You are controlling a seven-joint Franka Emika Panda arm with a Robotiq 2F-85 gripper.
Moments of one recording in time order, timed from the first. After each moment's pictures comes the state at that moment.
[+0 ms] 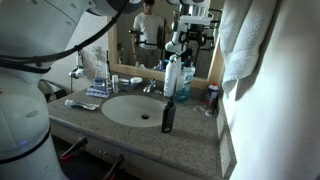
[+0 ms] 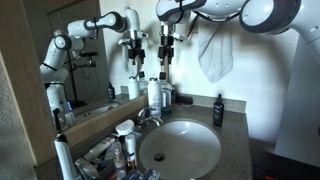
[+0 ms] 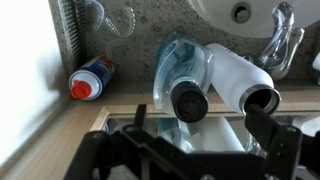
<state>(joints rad) -0.31 0.54 -0.09 -0.99 0.08 1.62 -0.43</state>
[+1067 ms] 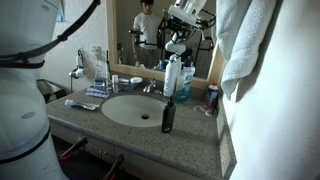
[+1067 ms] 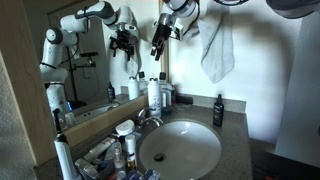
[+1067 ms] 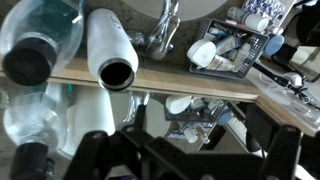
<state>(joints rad) -0.34 0.34 0.03 -1.24 0.42 1.62 -0.68</state>
